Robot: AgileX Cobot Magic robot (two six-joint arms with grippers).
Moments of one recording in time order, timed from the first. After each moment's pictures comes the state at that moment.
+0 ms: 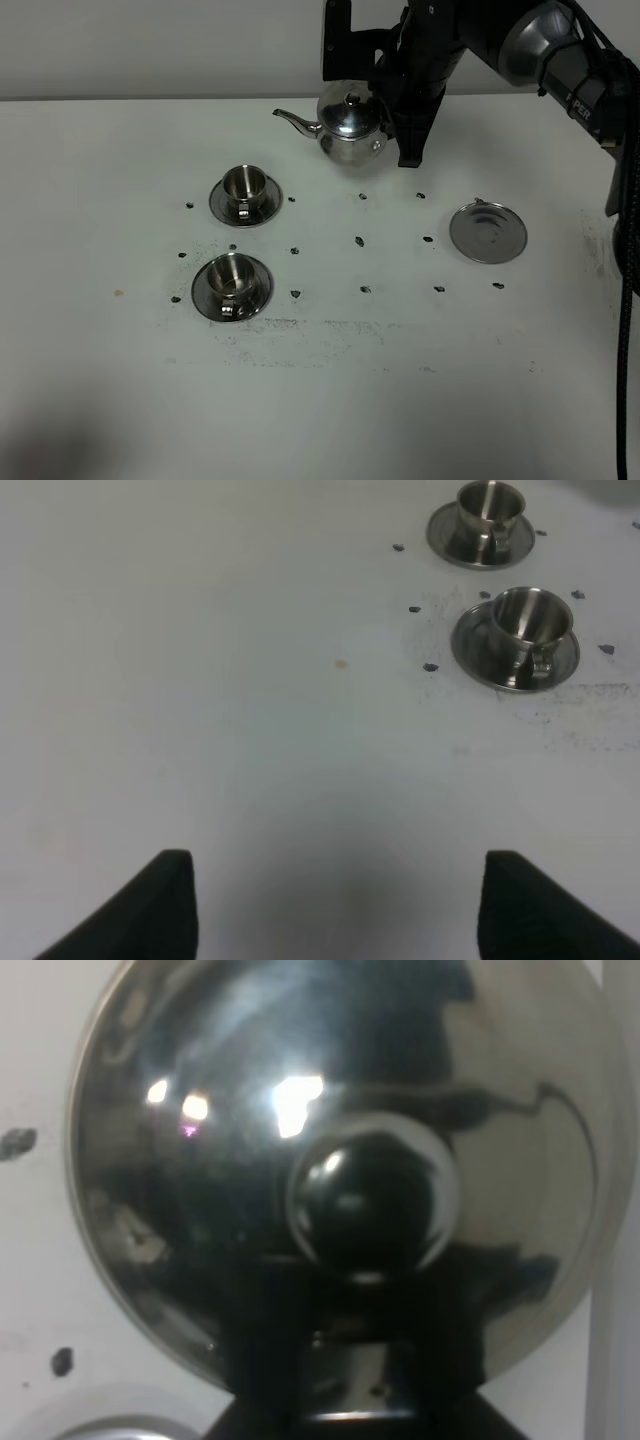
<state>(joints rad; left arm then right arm) 0.00 0.01 -0.51 -0.07 1.04 0.09 0.47 2.29 -2.17 -0.10 1.11 -1.07</state>
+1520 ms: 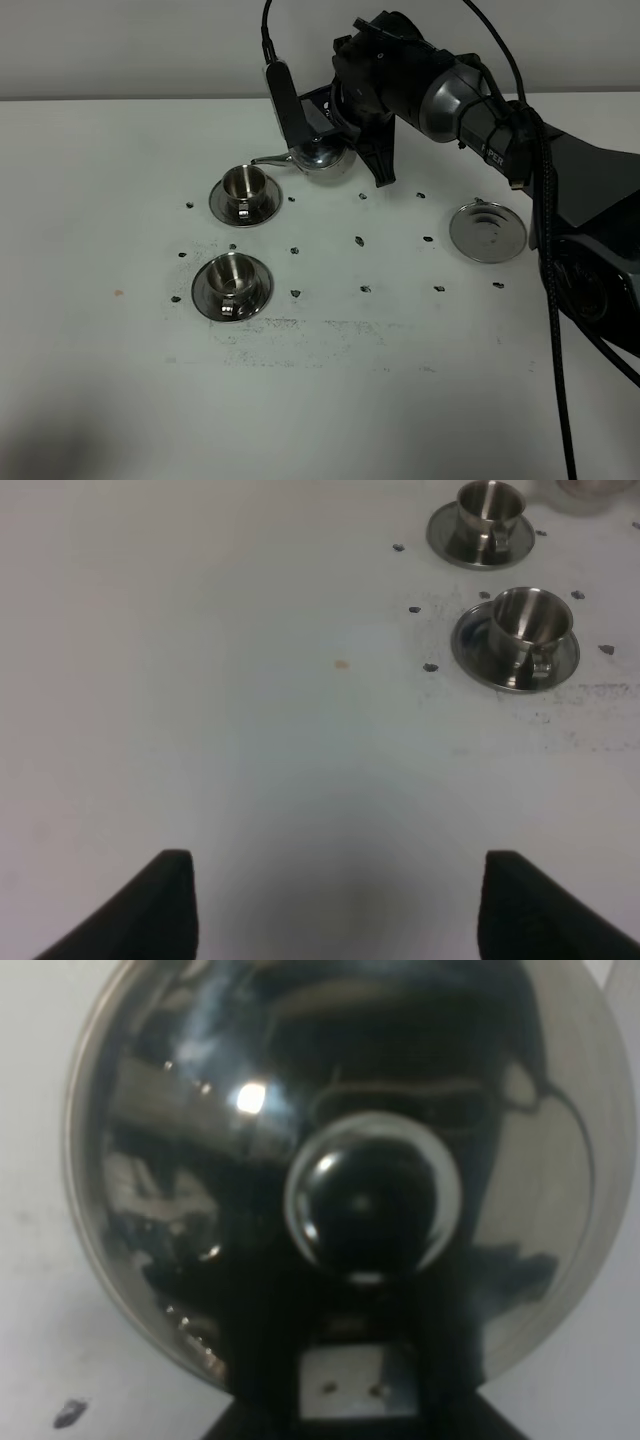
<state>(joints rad) 0.00 0.01 -0.51 -0.07 1.04 0.09 0.57 2.41 -2.18 -0.36 0.92 -1.15</state>
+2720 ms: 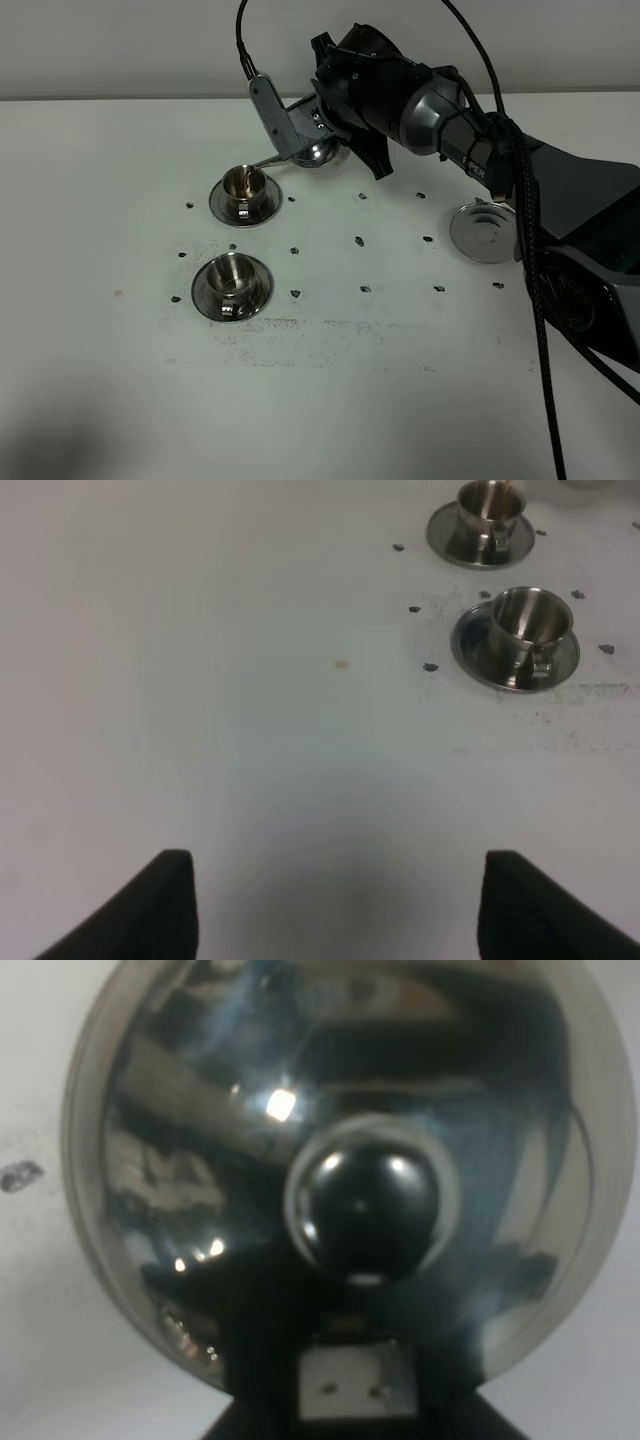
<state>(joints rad) 0.00 0.01 -0.51 -0.07 1.04 0.09 0.61 2.43 -2.18 -0.51 0.87 -1.17</state>
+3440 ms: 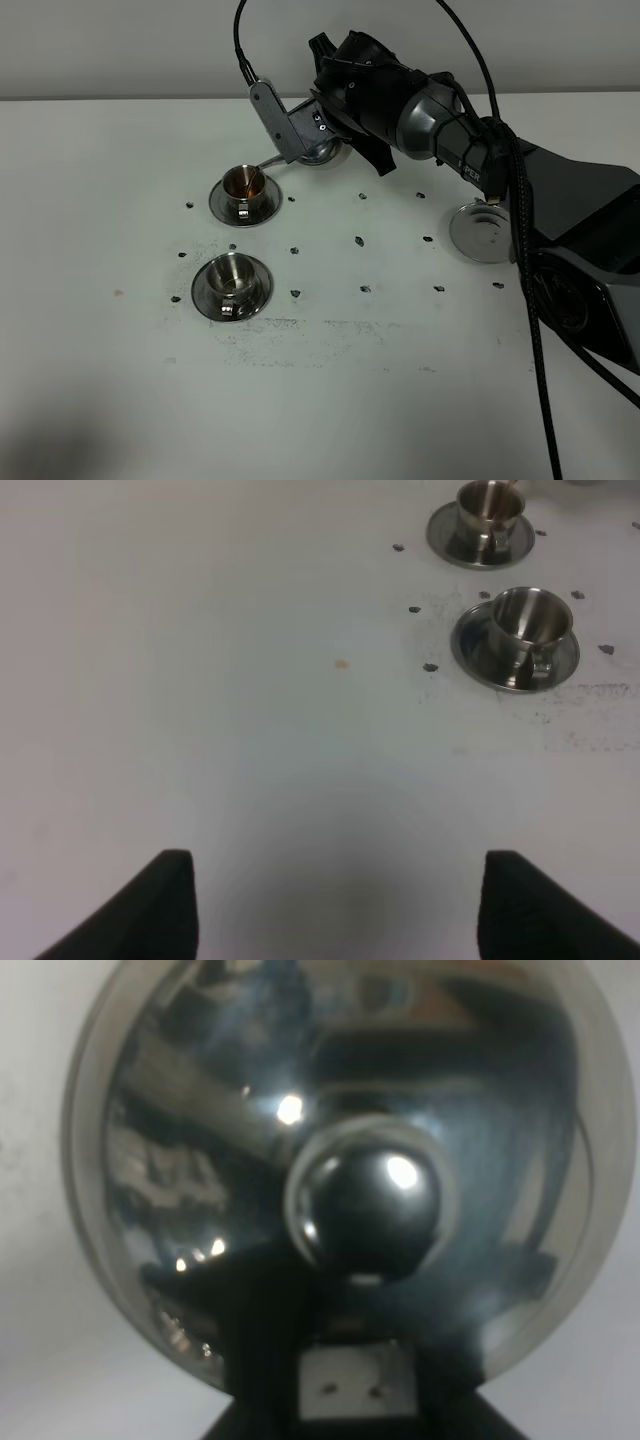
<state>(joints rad) 0.00 0.01 -0.51 -0.07 1.04 0.09 0.61 2.44 -2.18 -0.58 0.84 -1.17</state>
